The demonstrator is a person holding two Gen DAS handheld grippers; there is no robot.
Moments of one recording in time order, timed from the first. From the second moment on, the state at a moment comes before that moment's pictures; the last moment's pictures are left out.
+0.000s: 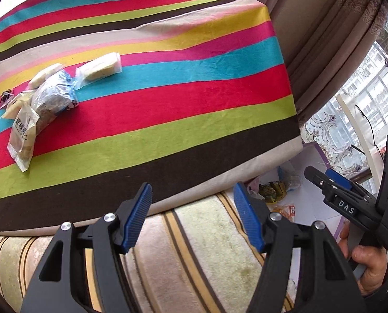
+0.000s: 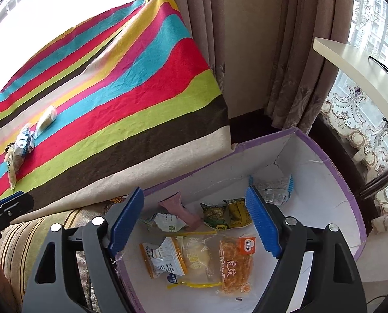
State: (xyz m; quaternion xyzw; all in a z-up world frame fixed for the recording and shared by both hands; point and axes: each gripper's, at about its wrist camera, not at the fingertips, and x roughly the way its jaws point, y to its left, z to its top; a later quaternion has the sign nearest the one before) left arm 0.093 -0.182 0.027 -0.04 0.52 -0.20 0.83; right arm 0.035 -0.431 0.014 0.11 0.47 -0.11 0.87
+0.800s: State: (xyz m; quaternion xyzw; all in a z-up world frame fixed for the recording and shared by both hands) left arm 0.125 -0.006 0.019 -0.15 0.50 -0.05 0.85; right arm 0.081 -0.335 0.023 0.06 0.49 -0.02 0.87
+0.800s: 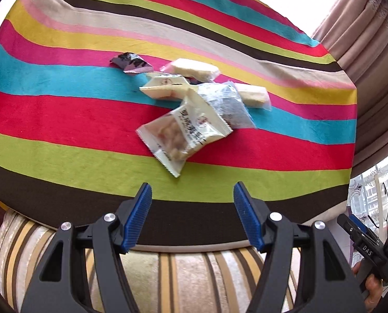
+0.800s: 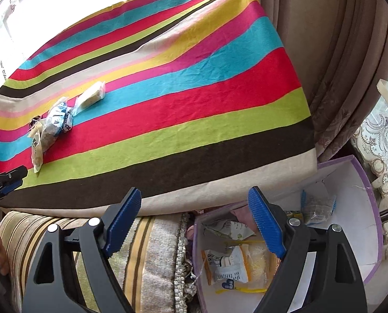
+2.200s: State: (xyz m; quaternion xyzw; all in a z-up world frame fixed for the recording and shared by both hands) left arm 0.190 0.009 -0.007 -0.02 0.49 -0.12 0.86; right arm 0.253 -0.176 0.006 -0.11 0.48 0.07 0.87
